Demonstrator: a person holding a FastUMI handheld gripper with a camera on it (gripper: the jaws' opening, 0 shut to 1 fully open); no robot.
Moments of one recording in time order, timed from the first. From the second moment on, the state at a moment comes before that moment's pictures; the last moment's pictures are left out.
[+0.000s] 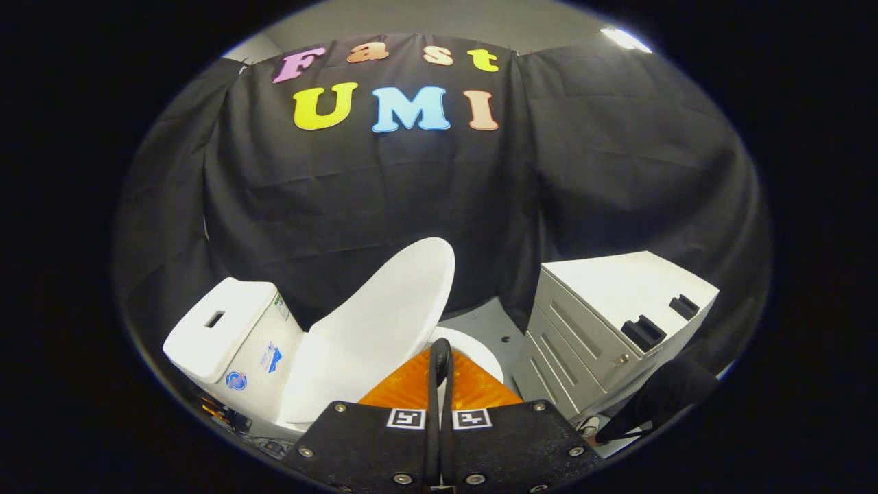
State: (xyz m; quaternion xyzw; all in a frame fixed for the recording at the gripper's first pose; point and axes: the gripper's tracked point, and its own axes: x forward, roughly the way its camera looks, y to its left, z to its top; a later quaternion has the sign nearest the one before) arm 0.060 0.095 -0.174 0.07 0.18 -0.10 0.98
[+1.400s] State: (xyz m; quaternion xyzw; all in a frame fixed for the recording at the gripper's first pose) arm 0.066 0.236 -0.070 -0.03 0.09 -0.04 0.99
